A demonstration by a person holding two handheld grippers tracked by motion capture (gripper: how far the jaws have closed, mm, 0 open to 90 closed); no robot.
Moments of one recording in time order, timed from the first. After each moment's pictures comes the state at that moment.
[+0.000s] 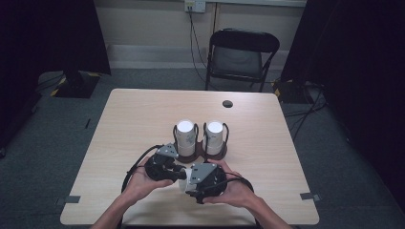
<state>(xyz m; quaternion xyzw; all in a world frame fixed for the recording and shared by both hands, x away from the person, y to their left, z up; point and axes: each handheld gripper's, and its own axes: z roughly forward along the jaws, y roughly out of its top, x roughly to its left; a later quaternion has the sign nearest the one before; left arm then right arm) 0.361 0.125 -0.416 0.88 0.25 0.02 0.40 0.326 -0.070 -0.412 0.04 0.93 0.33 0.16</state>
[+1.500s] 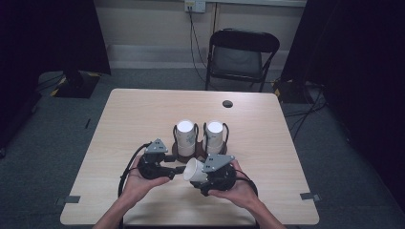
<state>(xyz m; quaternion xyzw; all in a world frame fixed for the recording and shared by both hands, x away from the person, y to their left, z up) 0.359 0.145 -0.414 0.83 0.33 0.07 0.45 0.339 -0.097 -0.417 0.16 0.89 0.40 0.14</state>
